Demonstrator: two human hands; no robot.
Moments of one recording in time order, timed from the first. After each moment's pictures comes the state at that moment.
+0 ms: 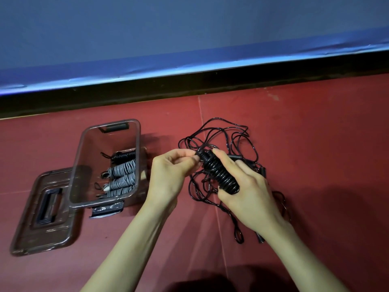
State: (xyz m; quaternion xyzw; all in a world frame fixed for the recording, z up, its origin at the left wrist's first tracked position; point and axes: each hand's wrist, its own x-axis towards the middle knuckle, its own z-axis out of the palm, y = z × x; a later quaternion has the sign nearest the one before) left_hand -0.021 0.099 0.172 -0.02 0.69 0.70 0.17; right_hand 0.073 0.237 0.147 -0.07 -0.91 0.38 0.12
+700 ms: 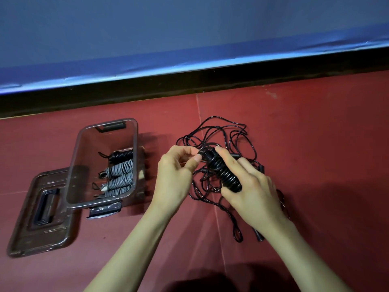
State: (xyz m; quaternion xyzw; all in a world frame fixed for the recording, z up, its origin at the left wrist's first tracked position) left_hand -0.016 0.105 0.169 0.09 0.80 0.59 0.09; right_hand 0.076 0.243 0.146 -0.09 -0.94 0.31 0.13
